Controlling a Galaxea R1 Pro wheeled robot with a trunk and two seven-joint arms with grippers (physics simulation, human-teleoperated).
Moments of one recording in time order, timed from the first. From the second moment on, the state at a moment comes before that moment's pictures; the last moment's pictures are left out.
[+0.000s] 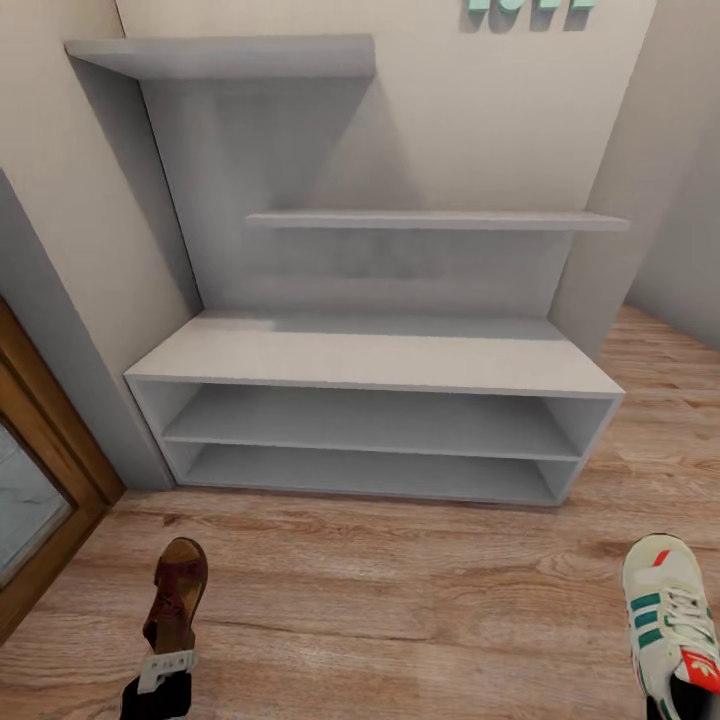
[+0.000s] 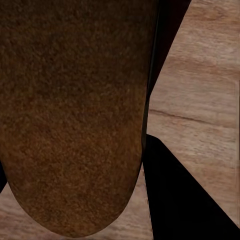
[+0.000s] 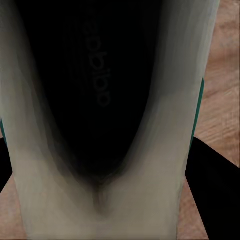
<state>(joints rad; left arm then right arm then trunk) -0.26 0.09 0.37 -0.48 -0.11 -0.25 -0.24 -0.06 -0.10 -0.77 -0.75 0.08 -0.36 0.17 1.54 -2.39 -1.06</state>
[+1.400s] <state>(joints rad) -0.81 0.03 0.04 -0.54 -0.12 0.52 -0.23 -0.06 -0.42 -1.21 -0.88 0.01 0.02 0.28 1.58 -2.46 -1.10</state>
